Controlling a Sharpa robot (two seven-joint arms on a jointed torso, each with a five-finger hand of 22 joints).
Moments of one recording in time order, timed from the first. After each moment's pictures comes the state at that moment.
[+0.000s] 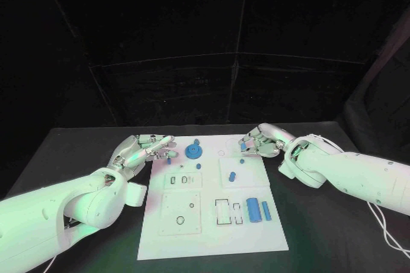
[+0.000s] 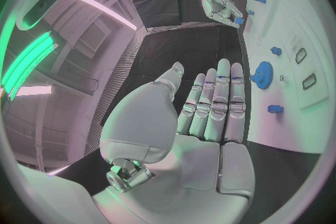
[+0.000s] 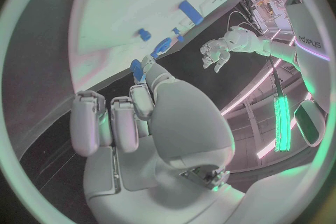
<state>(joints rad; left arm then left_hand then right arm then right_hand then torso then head) 1.17 -0.89 -0.08 1.59 -0.05 -0.29 0.50 1.25 0.02 0.14 0.05 0.05 0.98 0.22 0.08 0.07 1.06 0.16 0.10 0.07 1.15 0.12 0.13 0.19 0.18 0.95 0.23 0.20 0.07 1.15 -0.87 0.02 1.36 -1.14 -0.35 0.15 1.44 0.05 0.19 -0.01 0.08 1.07 0.14 0.09 0.07 1.37 0.05 1.23 1.26 1.47 -0.03 1.50 1.31 0.05 1.43 0.08 1.49 1.31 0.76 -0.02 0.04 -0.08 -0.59</state>
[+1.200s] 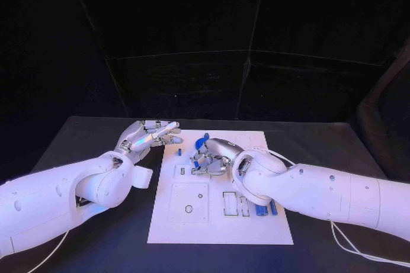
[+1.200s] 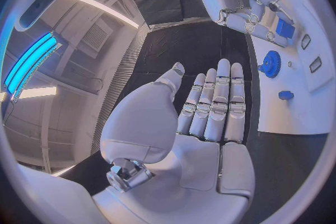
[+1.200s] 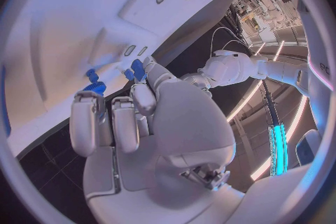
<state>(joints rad) 1.18 -0.89 -0.08 1.56 -0.04 -0.29 0.50 1.26 0.02 0.15 0.05 0.05 0.98 0.22 0.08 0.07 1.06 0.16 0.09 0.07 1.15 0.12 0.13 0.19 0.18 0.95 0.23 0.20 0.07 1.12 -0.57 -0.03 1.48 -1.37 -0.38 -0.19 1.40 0.04 0.22 -0.01 0.07 1.07 0.13 0.09 0.07 1.35 0.03 1.16 1.20 1.47 -0.03 1.50 1.31 0.05 1.43 0.08 1.49 1.31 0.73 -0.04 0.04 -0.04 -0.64</state>
